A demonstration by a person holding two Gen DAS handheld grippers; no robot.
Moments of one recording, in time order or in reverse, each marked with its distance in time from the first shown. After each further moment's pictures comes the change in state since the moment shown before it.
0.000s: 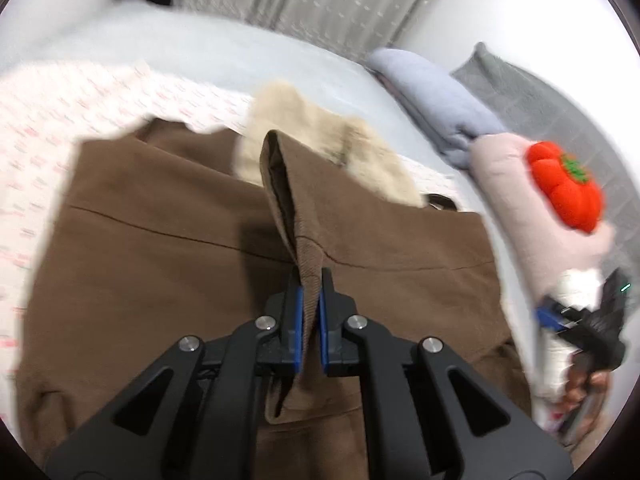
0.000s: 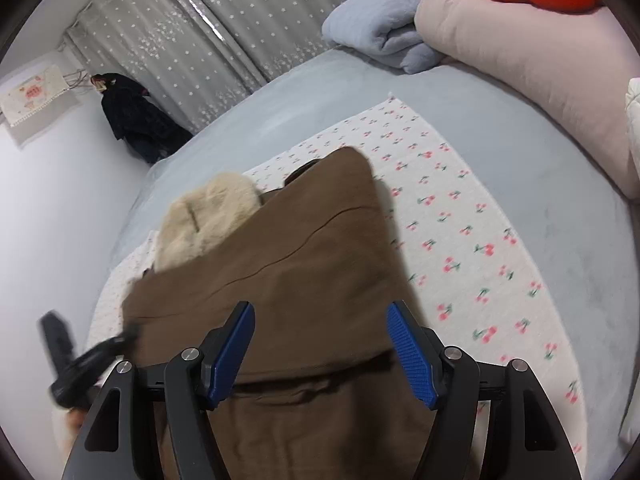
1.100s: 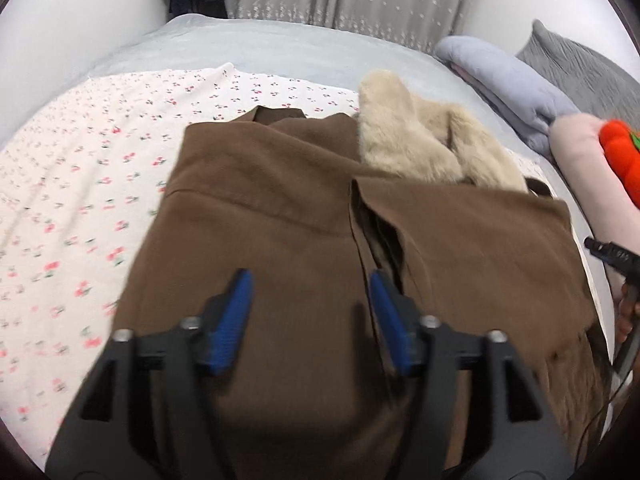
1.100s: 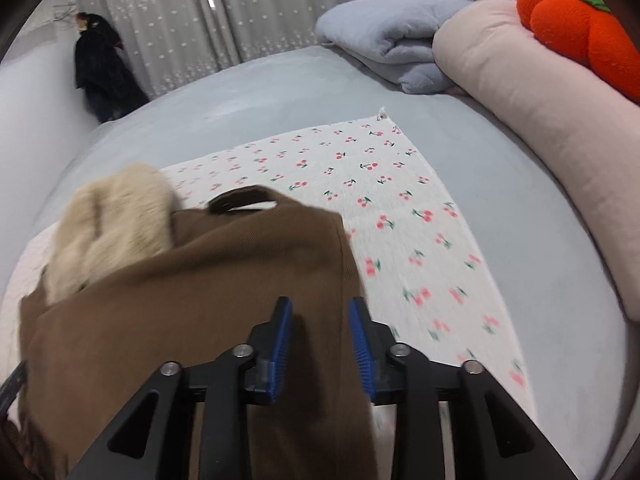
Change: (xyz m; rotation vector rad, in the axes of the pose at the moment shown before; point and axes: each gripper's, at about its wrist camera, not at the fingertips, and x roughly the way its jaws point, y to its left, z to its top) left arm -0.010 0.038 -0.018 0.028 0.021 0.249; right arm 0.087 0.005 0.051 -0.199 0.001 -0.247
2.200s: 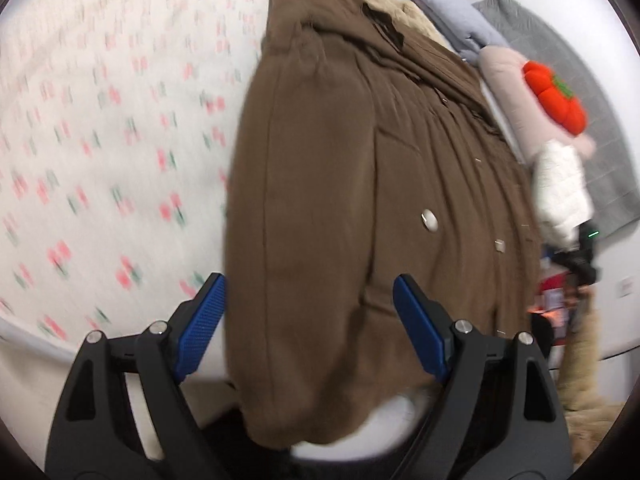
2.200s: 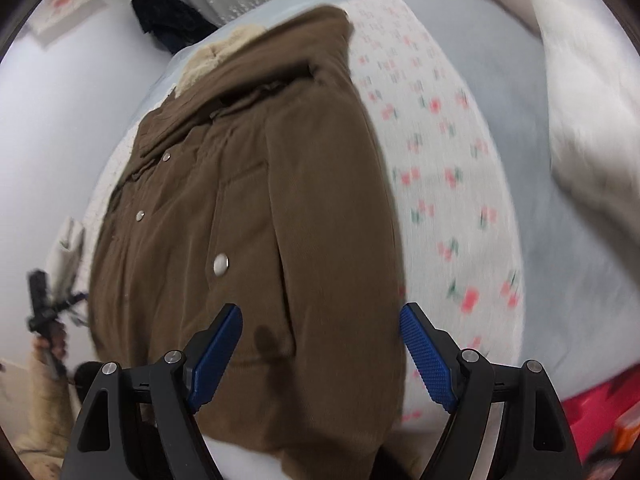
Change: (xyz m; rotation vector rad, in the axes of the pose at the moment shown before) left arm -0.156 0.152 -0.222 -0.089 0.368 -0.342; right arm -0.168 -0.098 -0.259 0.009 0.333 0.342
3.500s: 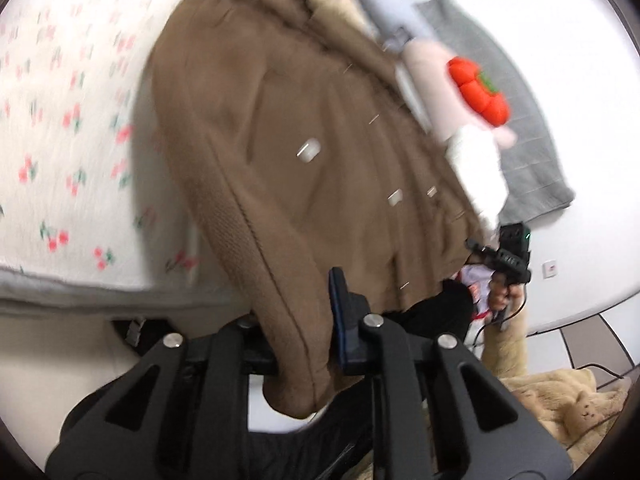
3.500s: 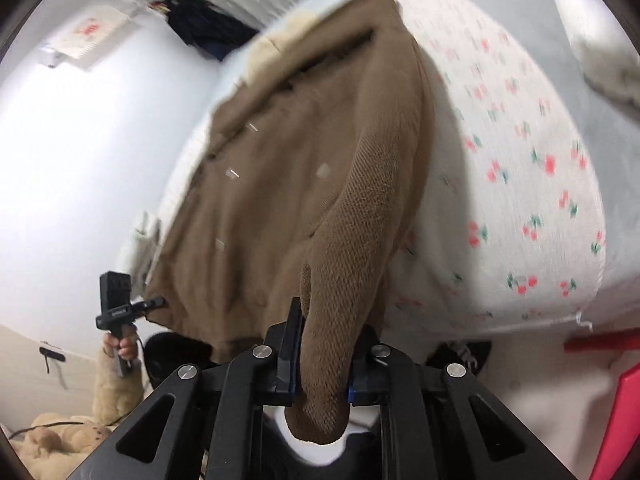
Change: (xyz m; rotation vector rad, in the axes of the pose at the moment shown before) left arm -0.015 -0.051 -0.031 0.023 0.025 -0.317; right arm -0.031 0.038 -0.065 0.019 -0.036 0.275
